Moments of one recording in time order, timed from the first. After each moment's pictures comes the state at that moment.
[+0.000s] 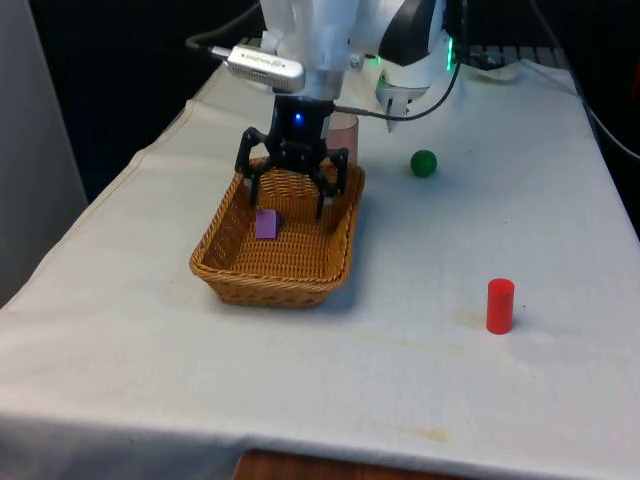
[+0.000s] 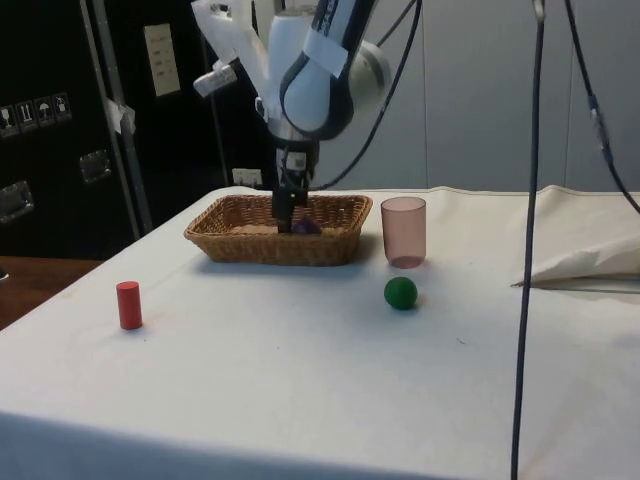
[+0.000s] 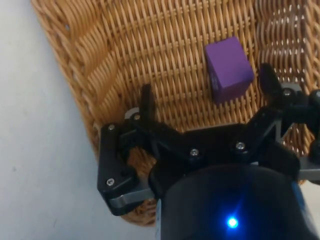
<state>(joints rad) 0.19 0.52 -0.39 -2.15 0.12 2.90 -0.28</state>
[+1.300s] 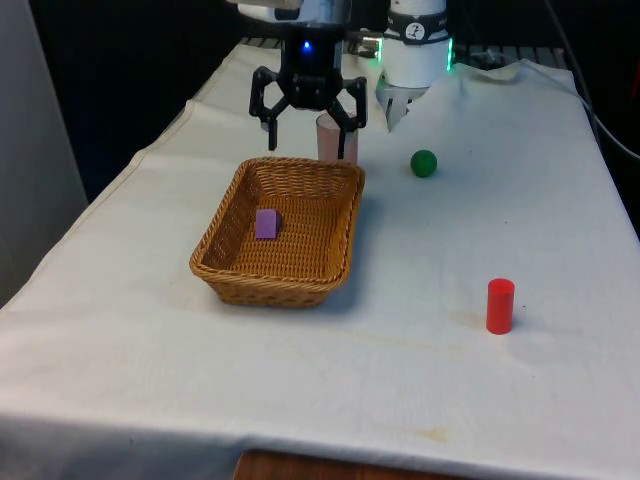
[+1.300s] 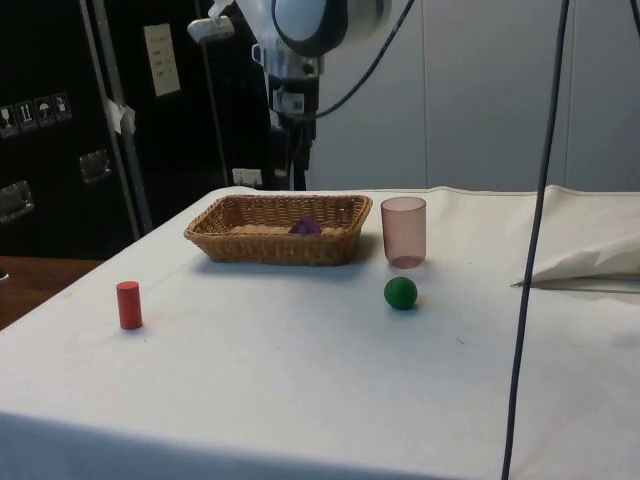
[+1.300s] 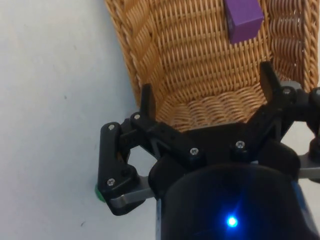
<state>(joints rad) 0.20 0.29 -0.39 -2.19 0.12 2.63 -0.29</state>
